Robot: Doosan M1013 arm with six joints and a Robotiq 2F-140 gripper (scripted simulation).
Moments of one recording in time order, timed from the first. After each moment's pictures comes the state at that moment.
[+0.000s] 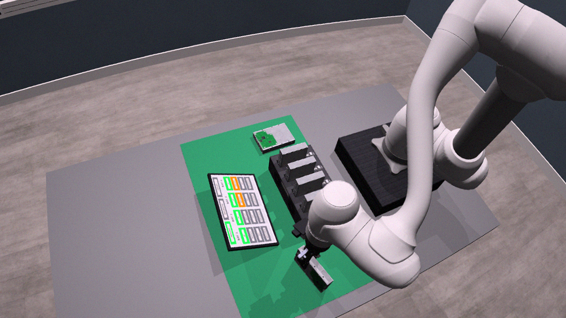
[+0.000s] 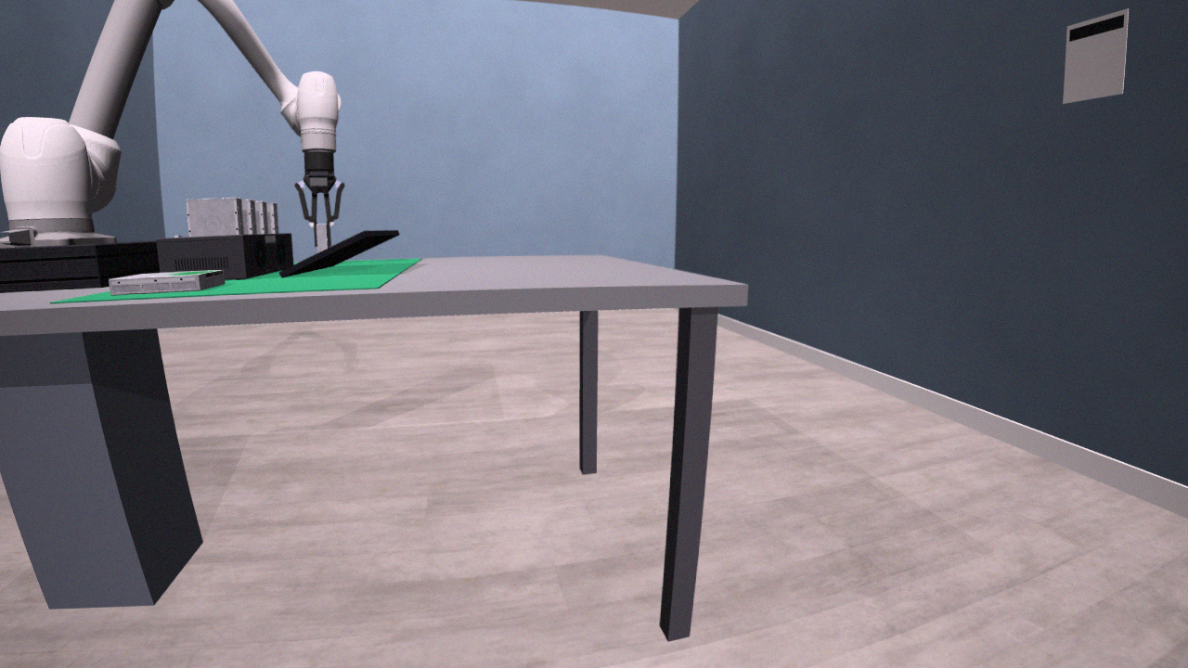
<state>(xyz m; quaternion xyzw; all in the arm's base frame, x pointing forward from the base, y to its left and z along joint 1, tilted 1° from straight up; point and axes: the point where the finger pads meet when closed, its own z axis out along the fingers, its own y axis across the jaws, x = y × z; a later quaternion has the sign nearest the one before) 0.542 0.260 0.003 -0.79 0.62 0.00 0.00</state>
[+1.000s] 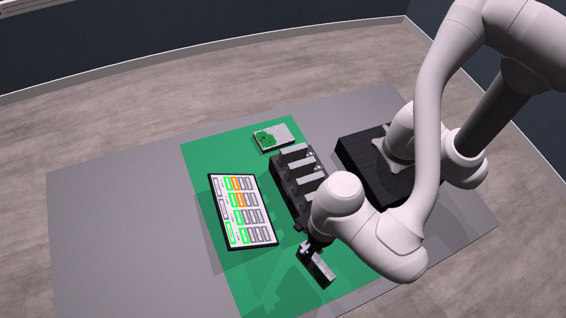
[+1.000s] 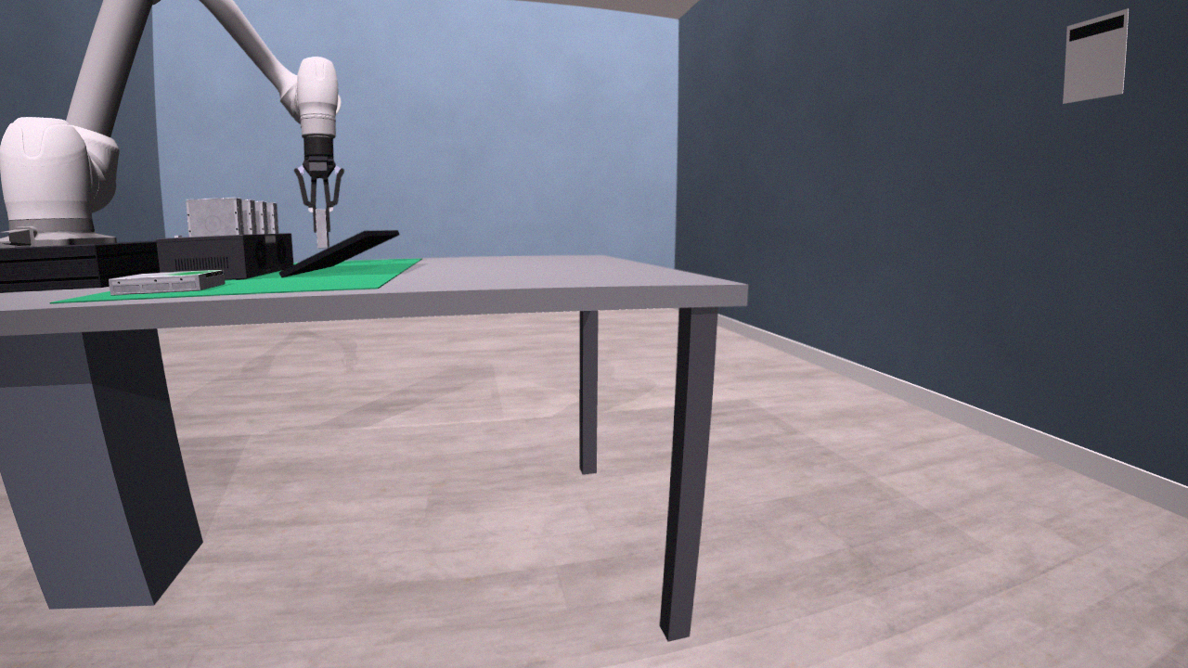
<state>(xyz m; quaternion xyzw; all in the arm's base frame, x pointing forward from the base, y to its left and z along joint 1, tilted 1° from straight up) 0.541 0.260 0.042 -0.79 0.62 0.00 0.00</state>
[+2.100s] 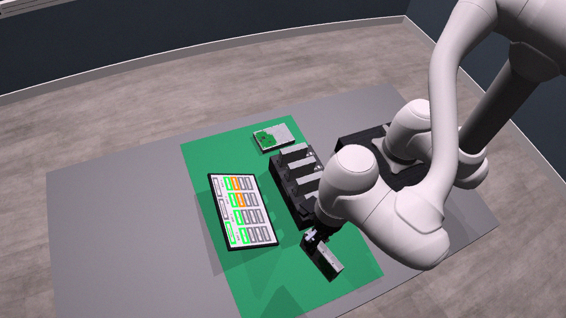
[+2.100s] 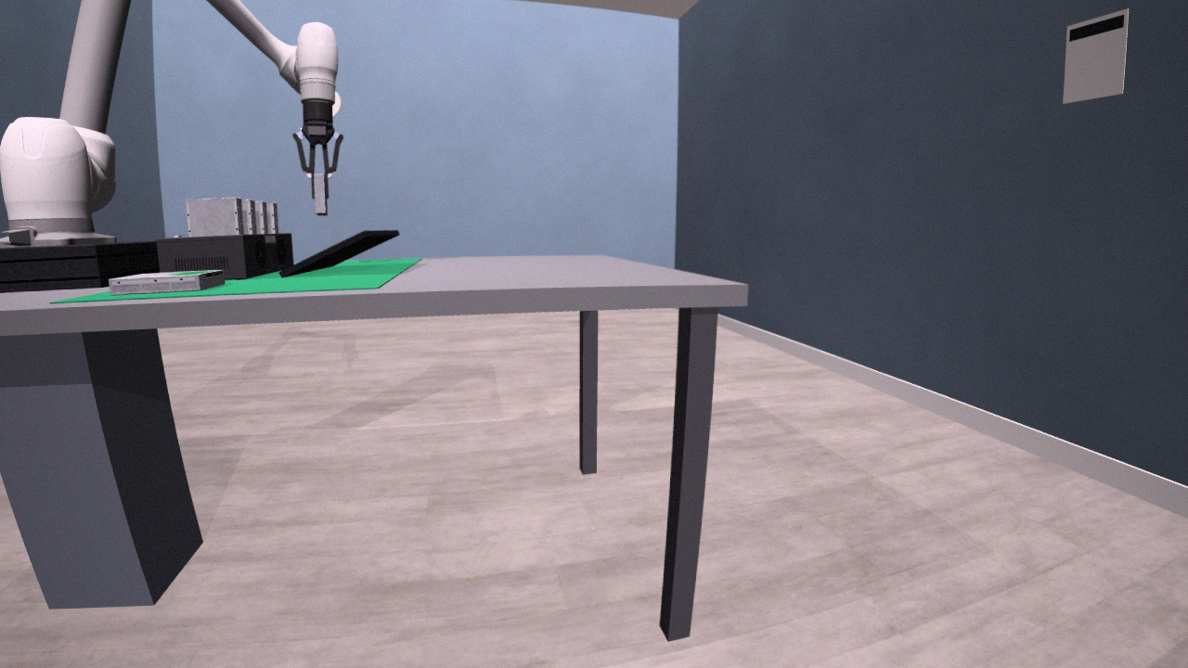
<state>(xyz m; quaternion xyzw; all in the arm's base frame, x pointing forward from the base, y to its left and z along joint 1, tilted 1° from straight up) 0.540 0.260 0.132 -0.79 0.62 0.00 0.00</state>
